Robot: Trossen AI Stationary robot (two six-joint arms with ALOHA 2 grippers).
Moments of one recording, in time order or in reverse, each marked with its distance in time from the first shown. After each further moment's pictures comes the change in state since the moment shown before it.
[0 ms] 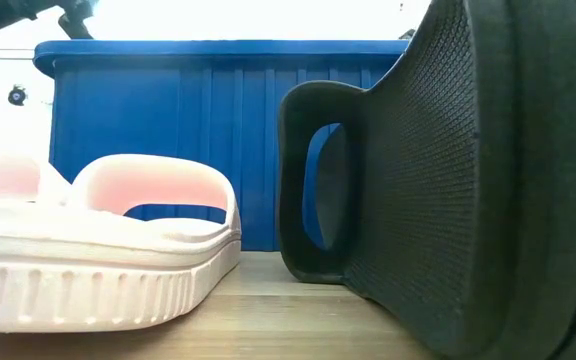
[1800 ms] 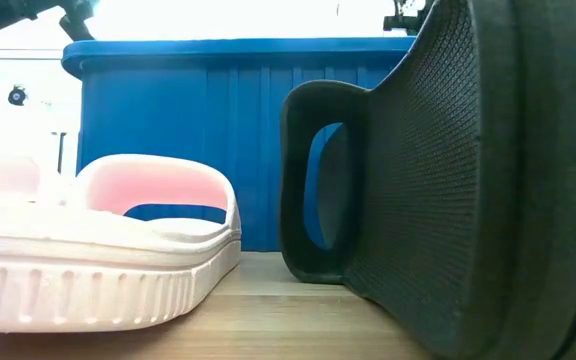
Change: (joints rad) left arm 0.000 0.001 0.000 0.000 0.001 -0.033; right arm -0.022 0.015 0.643 -0.637 0.015 0.734
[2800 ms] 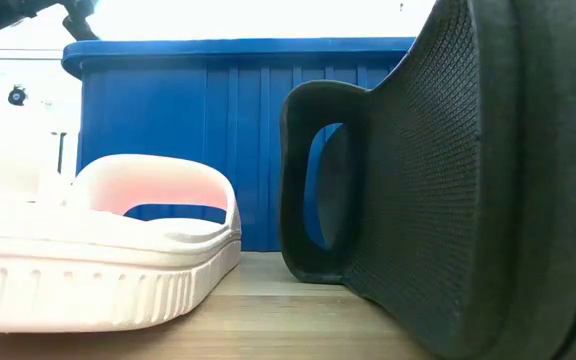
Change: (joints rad) left arm 0.000 0.000 0.000 0.000 0.038 -0.077; right arm 1.361 -0.113 -0.086 -0.106 0.549 1.393
